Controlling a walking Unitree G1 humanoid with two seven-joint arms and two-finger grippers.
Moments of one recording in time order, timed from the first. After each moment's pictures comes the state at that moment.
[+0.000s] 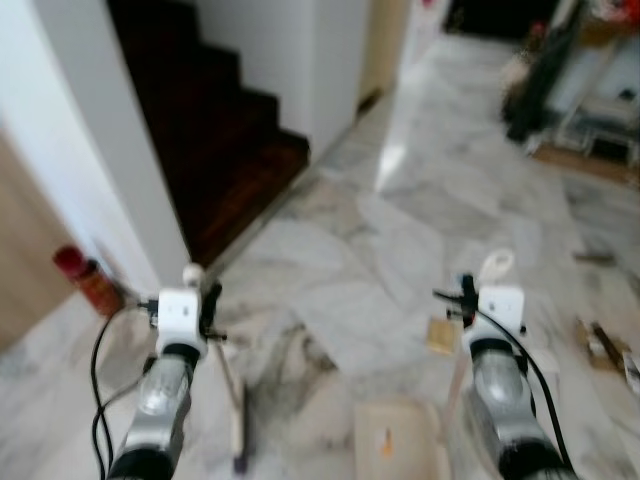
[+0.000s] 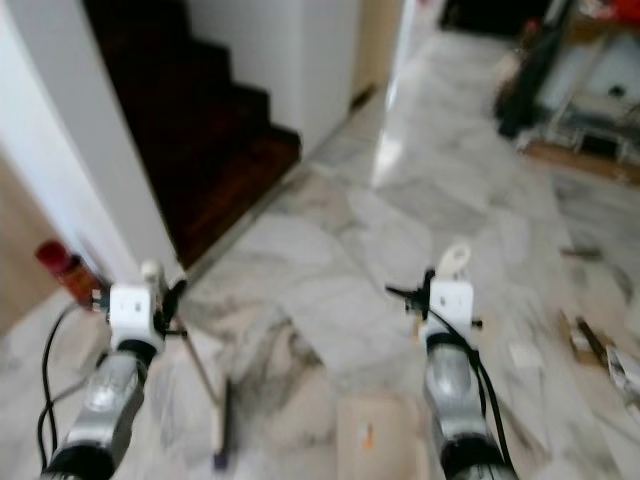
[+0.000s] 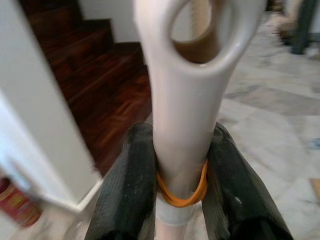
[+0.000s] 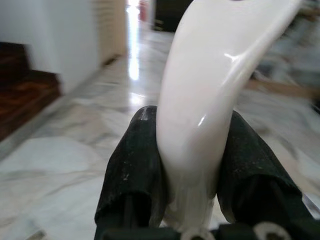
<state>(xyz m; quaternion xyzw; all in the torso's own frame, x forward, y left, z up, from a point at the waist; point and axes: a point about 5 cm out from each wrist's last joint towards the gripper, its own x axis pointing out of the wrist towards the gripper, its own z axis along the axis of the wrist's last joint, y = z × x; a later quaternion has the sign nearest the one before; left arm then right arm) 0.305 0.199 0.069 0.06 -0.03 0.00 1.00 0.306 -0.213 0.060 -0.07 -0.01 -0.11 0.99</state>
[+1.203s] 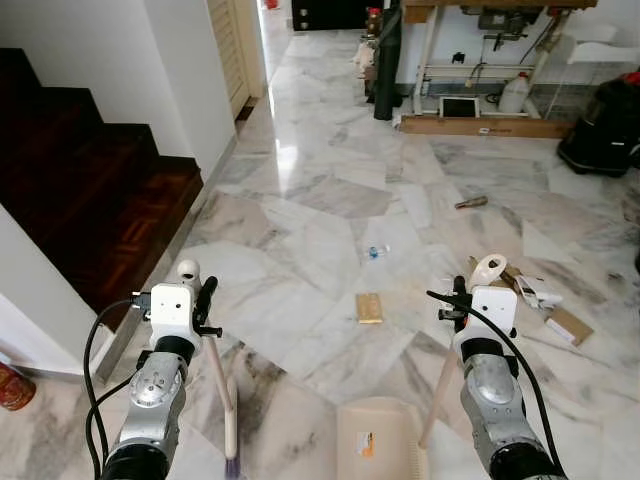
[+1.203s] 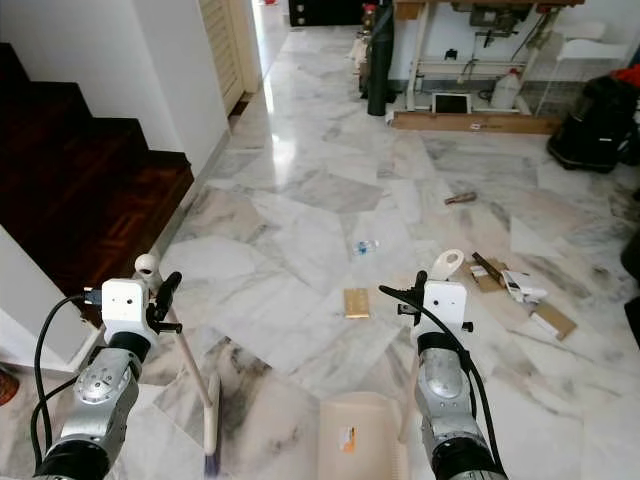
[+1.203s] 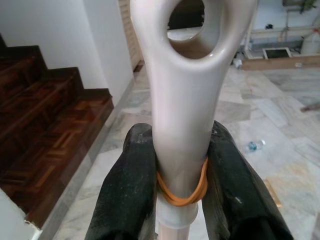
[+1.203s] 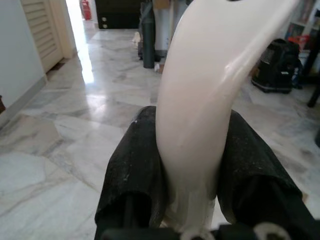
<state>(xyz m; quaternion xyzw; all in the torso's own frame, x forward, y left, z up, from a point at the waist) 0.304 0.203 0.072 0.05 -0.03 0.00 1.00 0.306 -0.198 0.056 -0.06 0.00 -0.09 0.99</state>
